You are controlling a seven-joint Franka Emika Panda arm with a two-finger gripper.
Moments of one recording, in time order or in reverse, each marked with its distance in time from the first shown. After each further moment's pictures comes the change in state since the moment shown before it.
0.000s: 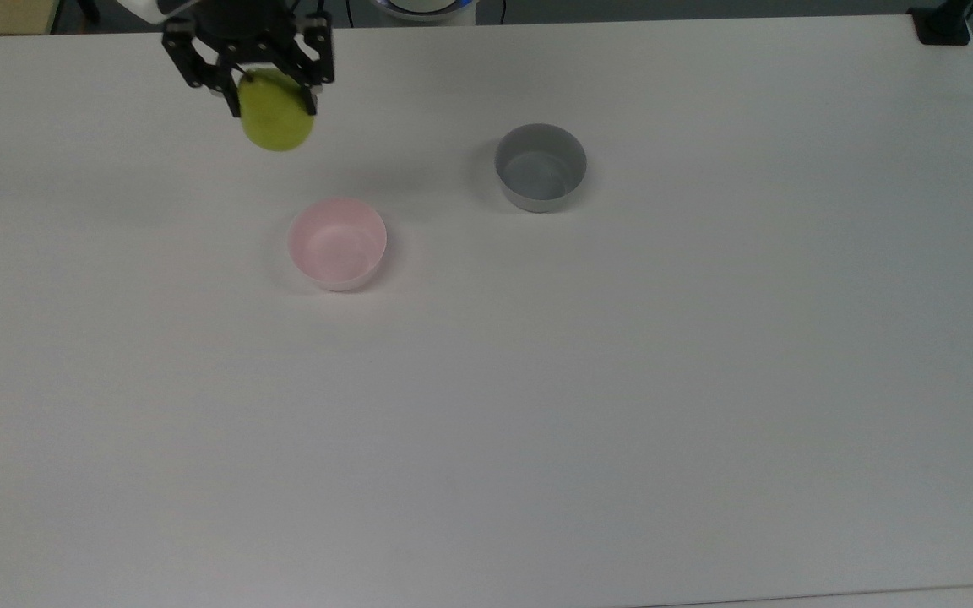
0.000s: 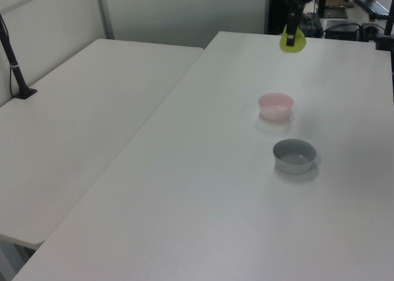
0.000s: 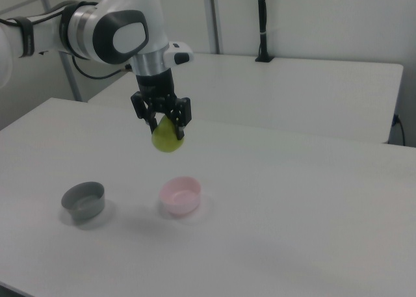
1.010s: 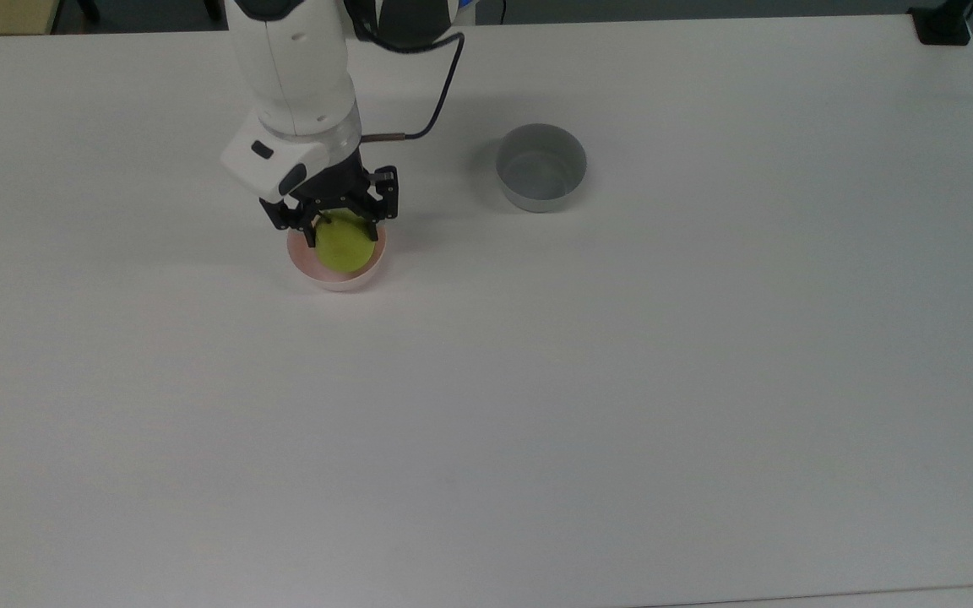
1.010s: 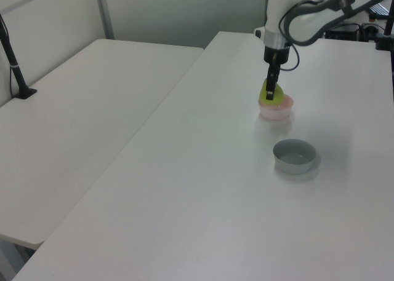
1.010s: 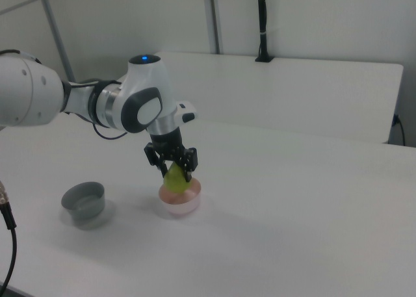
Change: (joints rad) arm 0.059 0.195 0.022 -0.197 -0.047 0.420 0.026
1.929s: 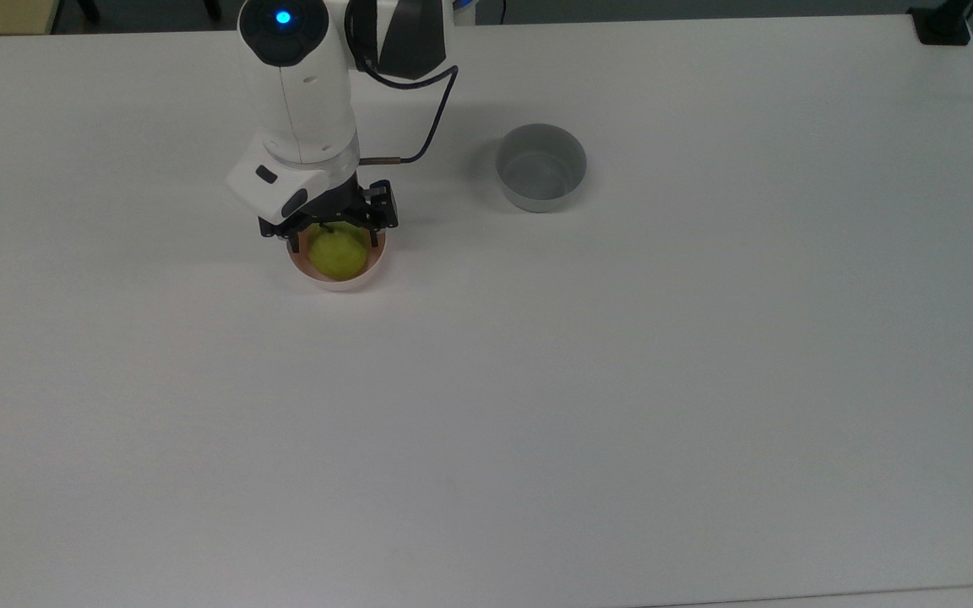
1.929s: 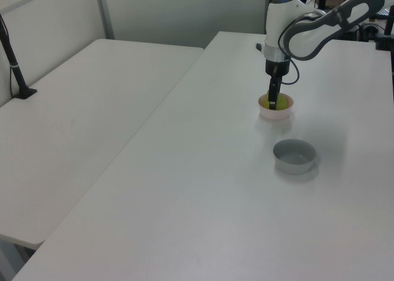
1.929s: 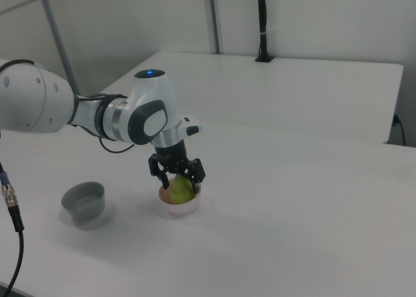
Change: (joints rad) arm -0.008 0.043 -0.004 -0.025 -0.065 0.027 0.043
